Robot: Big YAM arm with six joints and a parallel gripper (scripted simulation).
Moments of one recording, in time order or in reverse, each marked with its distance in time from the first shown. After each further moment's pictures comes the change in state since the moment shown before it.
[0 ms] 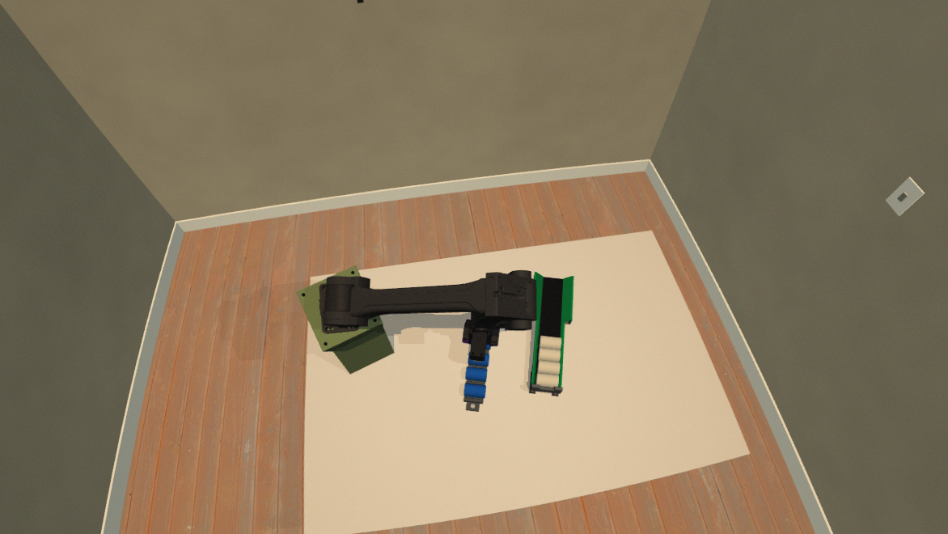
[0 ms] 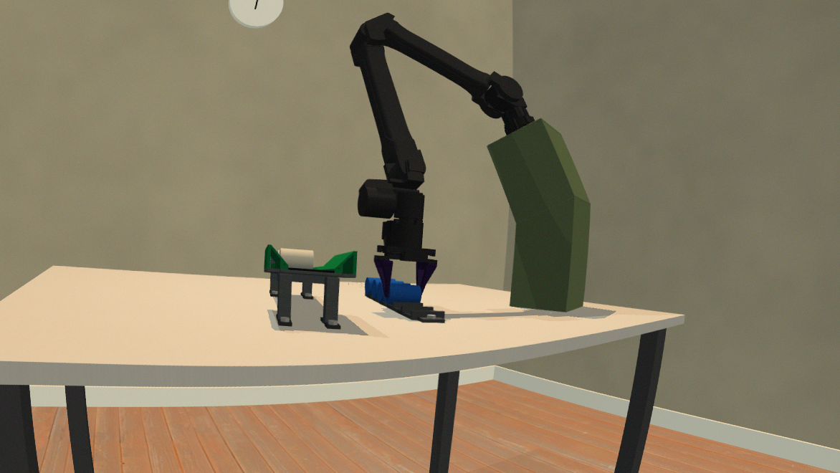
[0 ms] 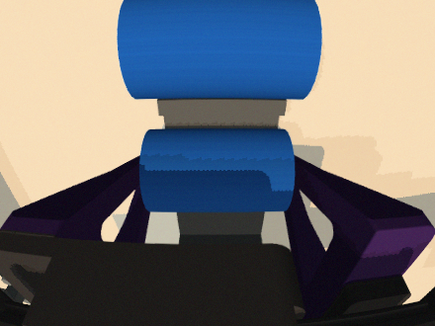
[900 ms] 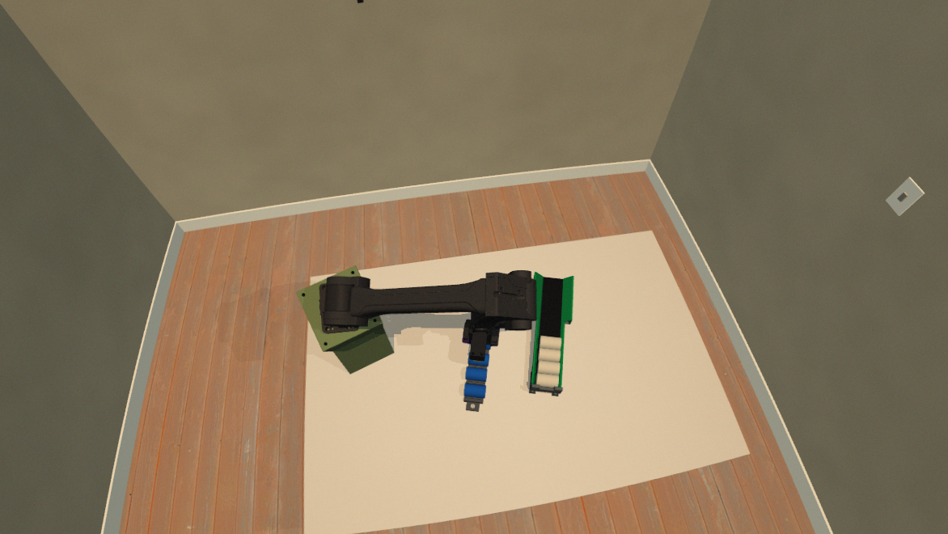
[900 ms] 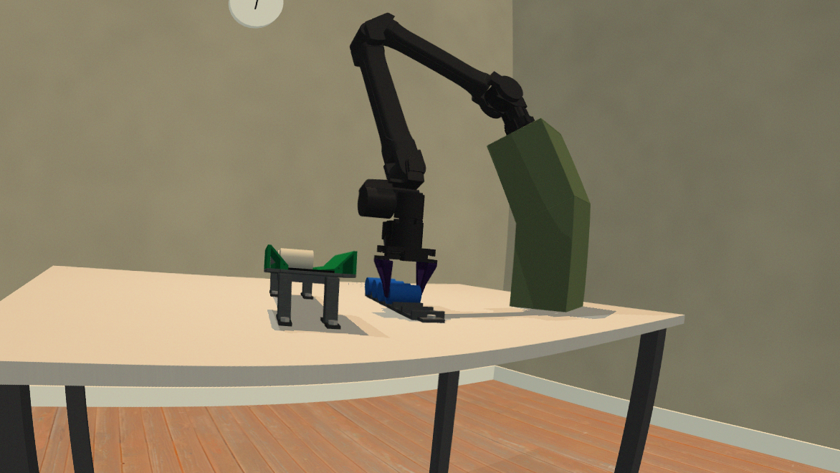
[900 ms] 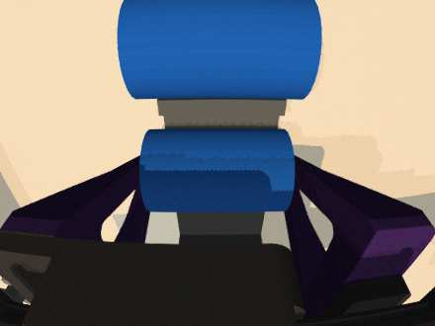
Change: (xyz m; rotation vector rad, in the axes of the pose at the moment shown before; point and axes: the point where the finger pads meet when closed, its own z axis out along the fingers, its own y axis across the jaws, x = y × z) arm 0.000 0.000 0.000 0.000 0.000 0.000
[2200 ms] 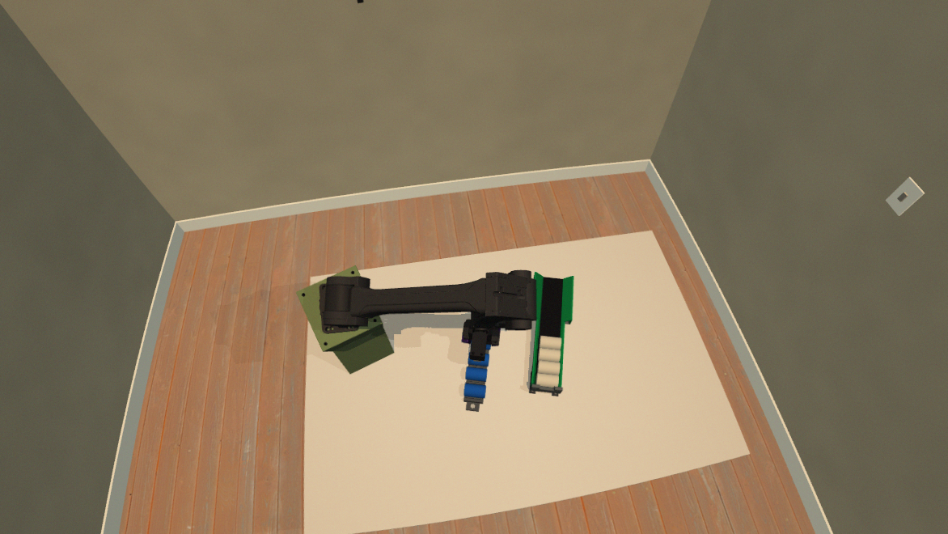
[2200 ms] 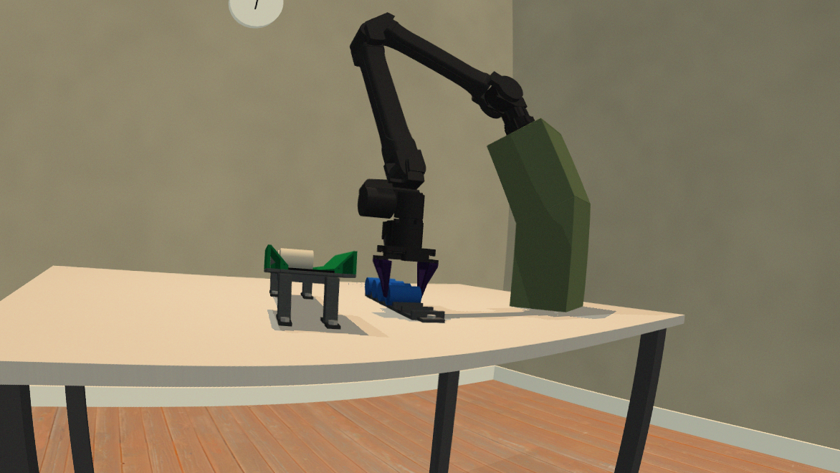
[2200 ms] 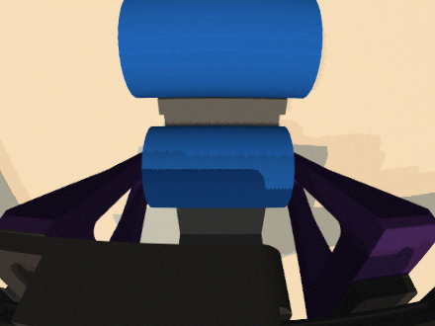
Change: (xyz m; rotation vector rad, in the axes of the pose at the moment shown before) arm 0.000 0.000 0.000 -0.001 0.000 -0.001
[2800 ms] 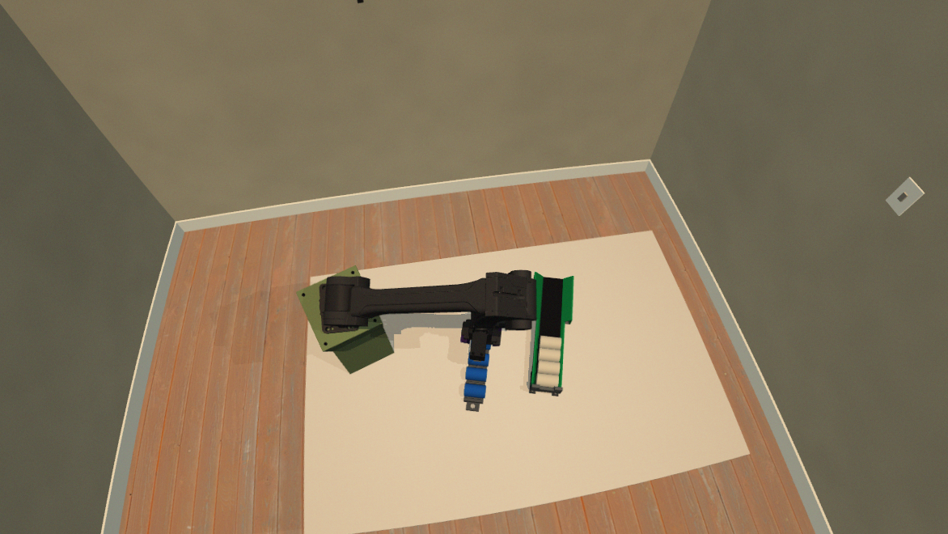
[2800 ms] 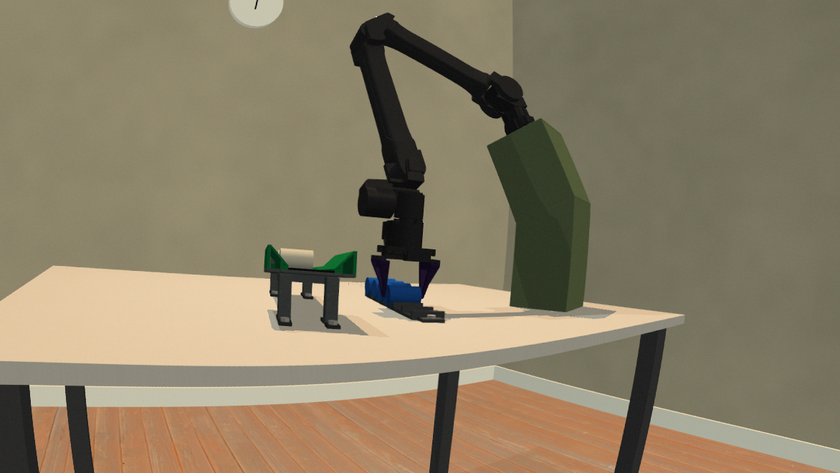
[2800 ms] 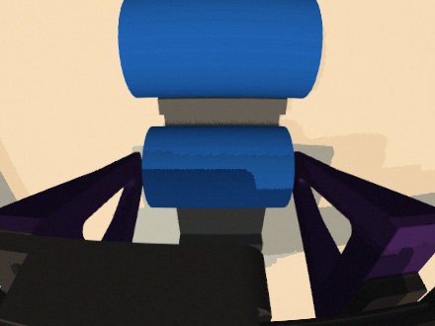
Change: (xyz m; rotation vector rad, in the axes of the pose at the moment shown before) arm 0.000 0.000 0.000 0.000 0.000 0.000
